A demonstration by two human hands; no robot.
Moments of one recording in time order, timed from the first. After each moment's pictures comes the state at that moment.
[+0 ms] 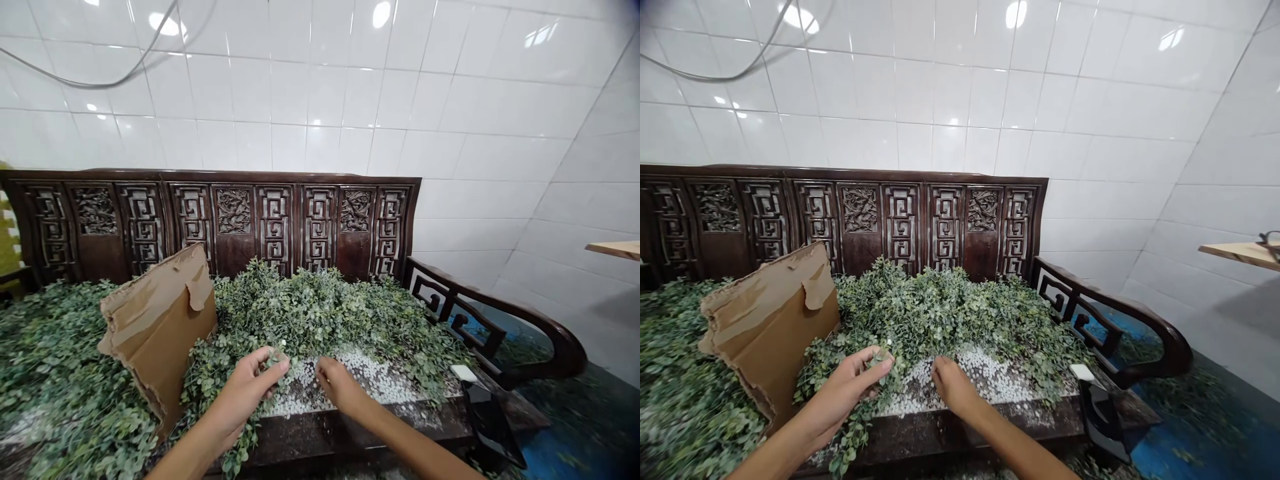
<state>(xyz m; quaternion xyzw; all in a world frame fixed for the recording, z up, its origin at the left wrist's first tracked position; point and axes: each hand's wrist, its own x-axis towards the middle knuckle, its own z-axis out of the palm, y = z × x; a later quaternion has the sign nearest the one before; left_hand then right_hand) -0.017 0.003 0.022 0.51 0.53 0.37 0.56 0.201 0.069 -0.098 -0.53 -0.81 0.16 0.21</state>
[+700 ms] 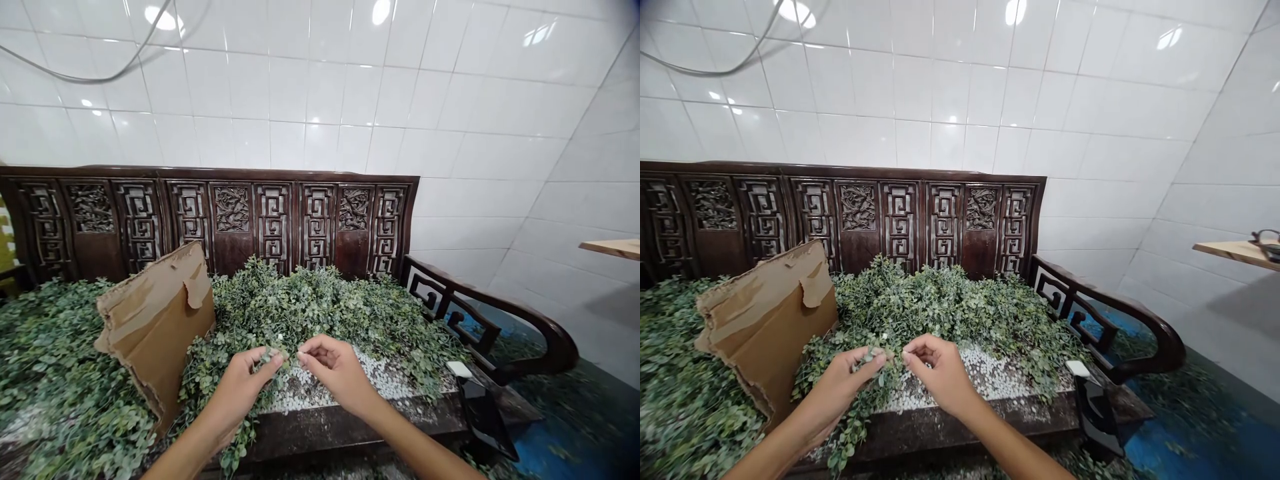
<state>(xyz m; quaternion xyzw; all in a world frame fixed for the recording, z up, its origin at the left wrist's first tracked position) -0.015 0.001 0.023 0.57 0.49 0.42 0.51 0.172 0.024 0.004 -0.36 -0.65 0.46 0.48</state>
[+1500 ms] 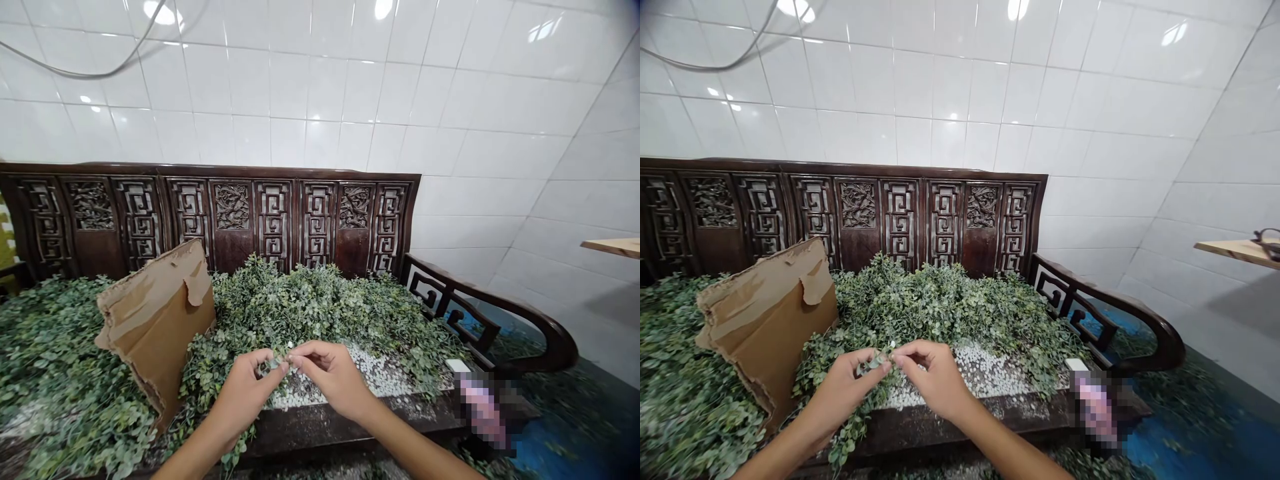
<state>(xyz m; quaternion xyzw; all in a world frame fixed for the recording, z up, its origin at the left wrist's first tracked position) -0.009 -0.003 0.022 0.63 0.51 0.40 0.42 0.162 0.016 0.010 -0.35 -0.66 0.46 0.47</state>
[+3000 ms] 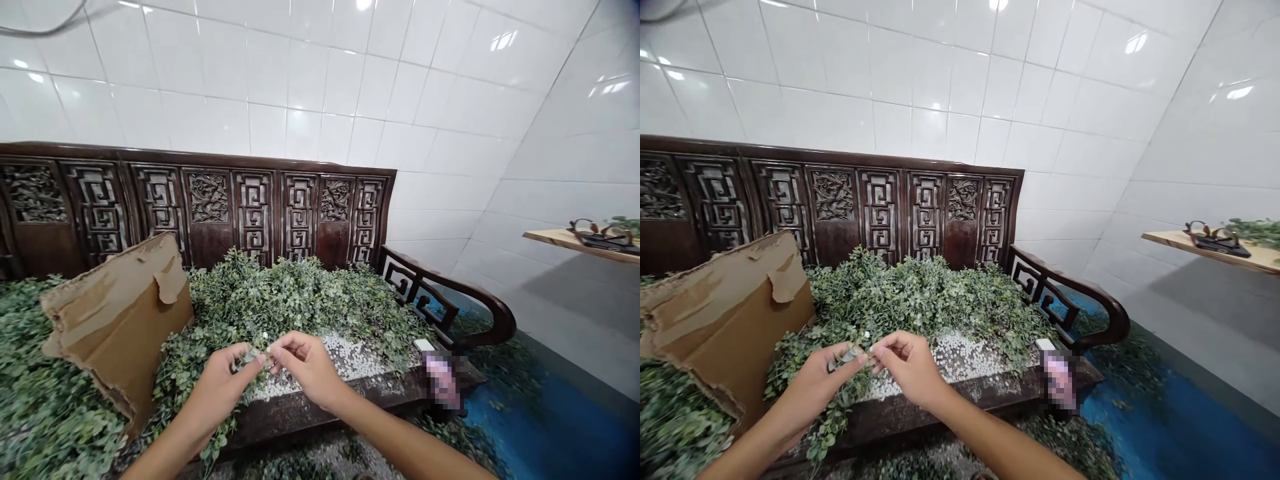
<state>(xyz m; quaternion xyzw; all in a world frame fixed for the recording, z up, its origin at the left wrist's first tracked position) -0.015 -0.005 0.024 0.62 0.53 0.38 0.44 0.156 0.016 -0.002 -0.32 -0.60 0.53 0.50</state>
